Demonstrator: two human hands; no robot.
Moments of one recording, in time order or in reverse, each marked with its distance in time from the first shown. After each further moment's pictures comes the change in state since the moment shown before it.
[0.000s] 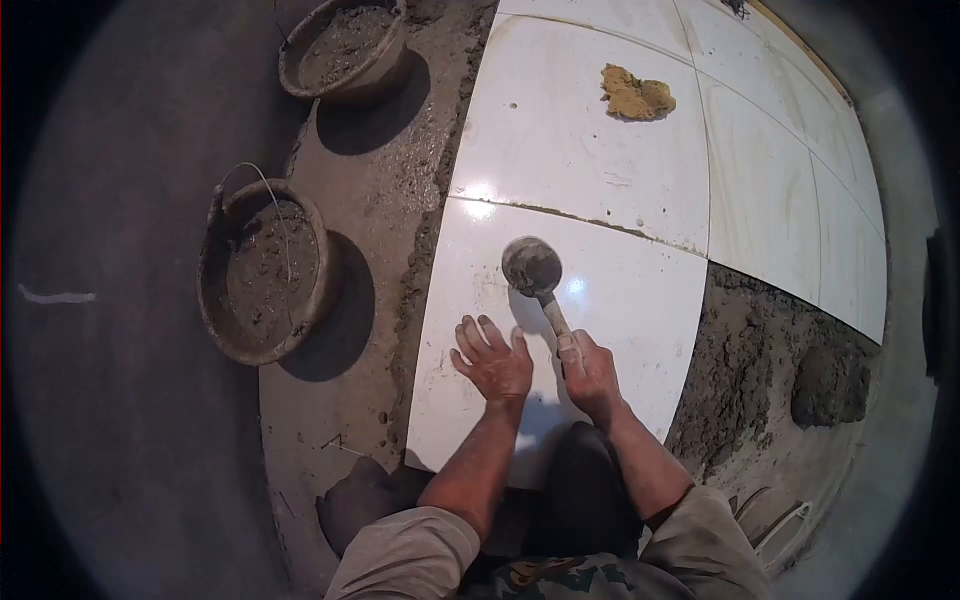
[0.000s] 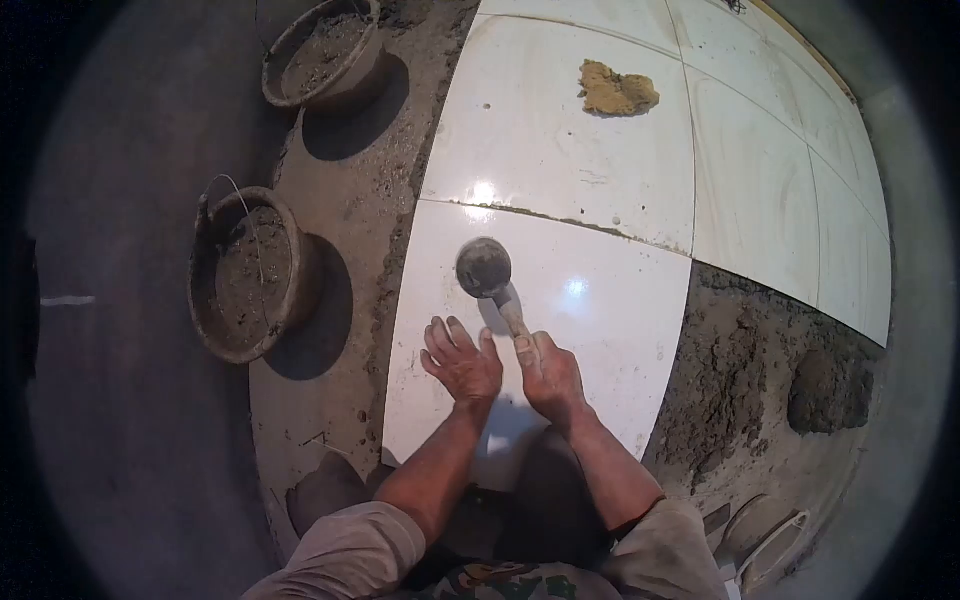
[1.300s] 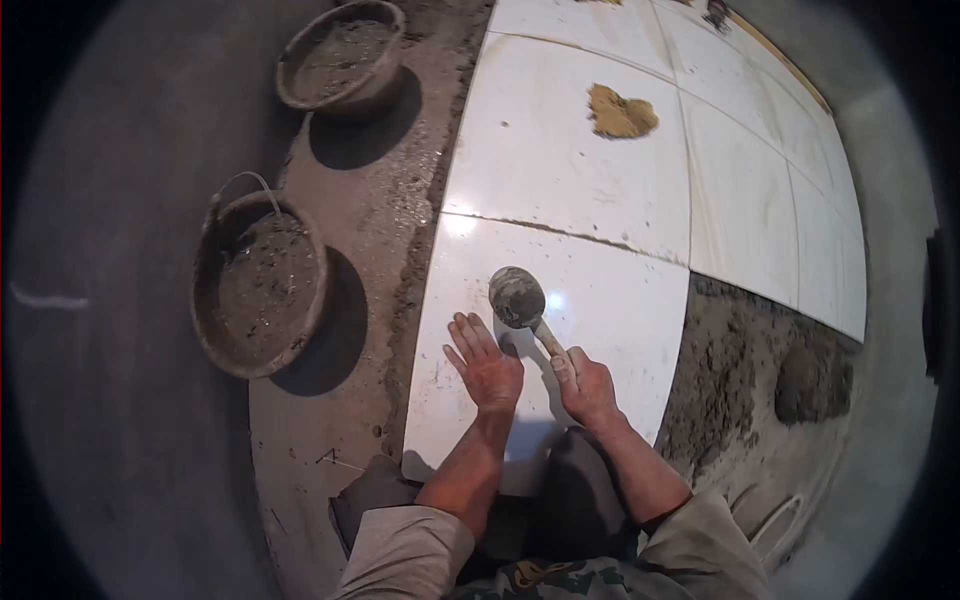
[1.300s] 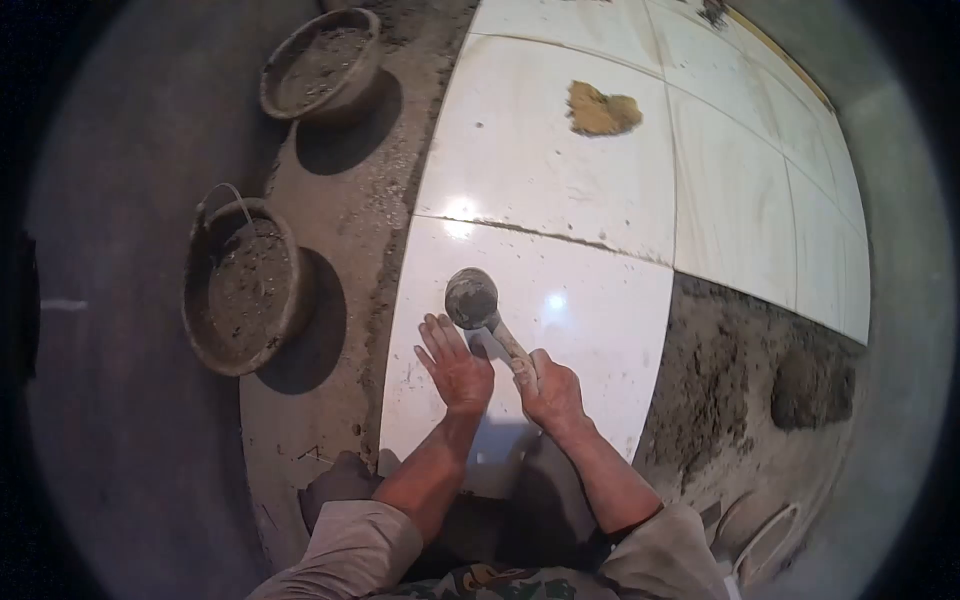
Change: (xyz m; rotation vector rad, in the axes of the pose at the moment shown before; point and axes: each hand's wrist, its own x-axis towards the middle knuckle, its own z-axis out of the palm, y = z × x) left_hand 0.015 -0.004 -0.004 -0.037 -0.114 0.066; right_hand -0.012 -0.004 -0.002 -0.299 -0.035 0.069
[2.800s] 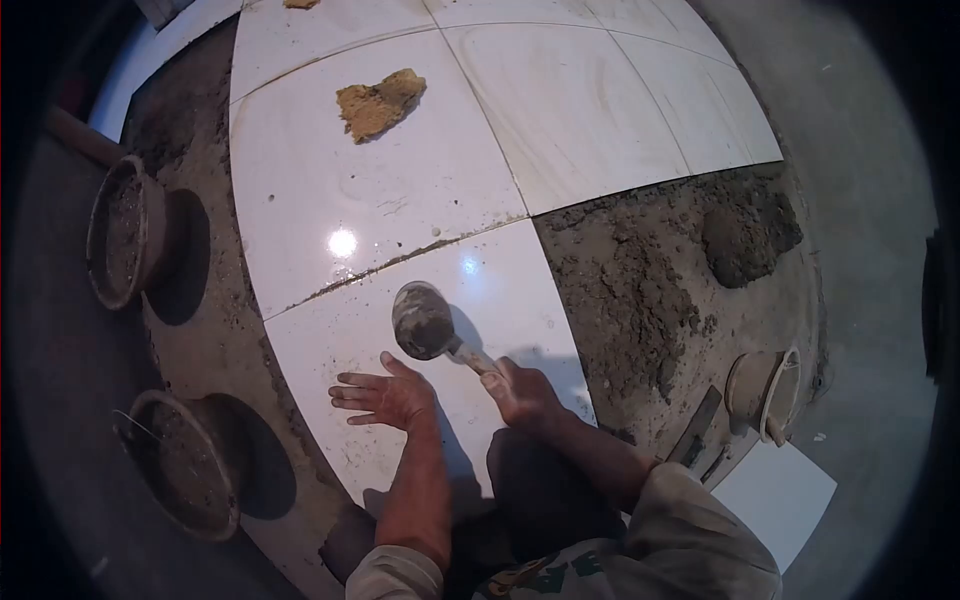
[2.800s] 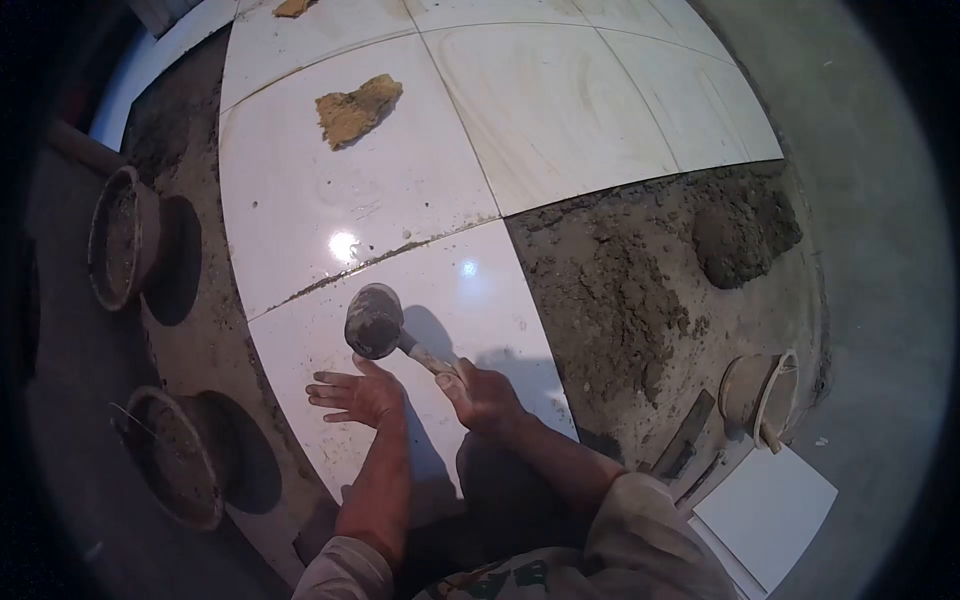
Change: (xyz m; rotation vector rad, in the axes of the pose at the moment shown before) left_hand 0.023 0.071 0.039 0.207 0.093 -0.251; right_hand -0.029 0.060 -0.047 0.260 0.131 0.247
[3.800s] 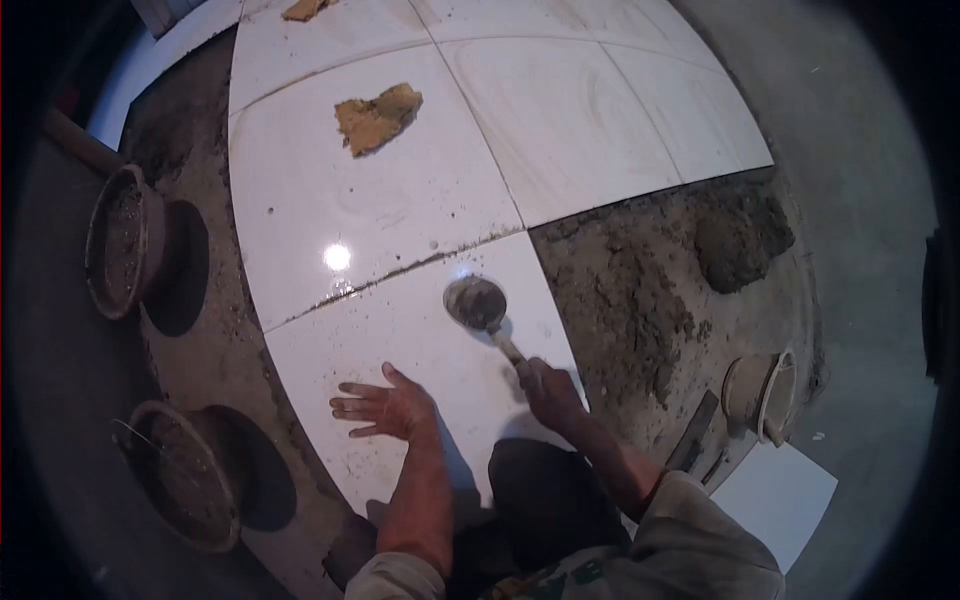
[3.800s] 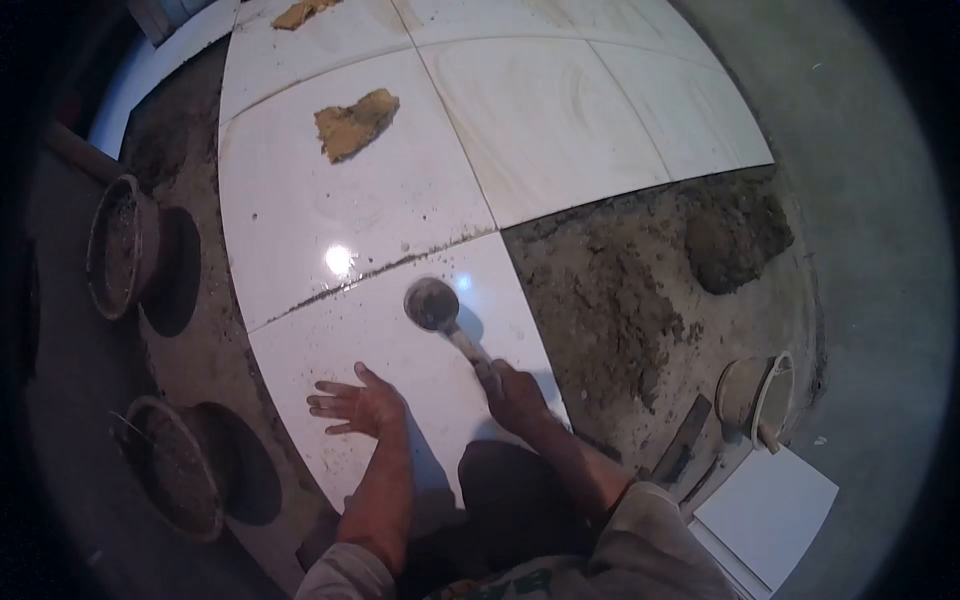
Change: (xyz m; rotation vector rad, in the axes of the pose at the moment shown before) left_hand 0.003 0.004 -0.004 0.046 -0.154 -0.064; right_hand 0.009 0.038 -0.024 -0.030 0.145 0.126
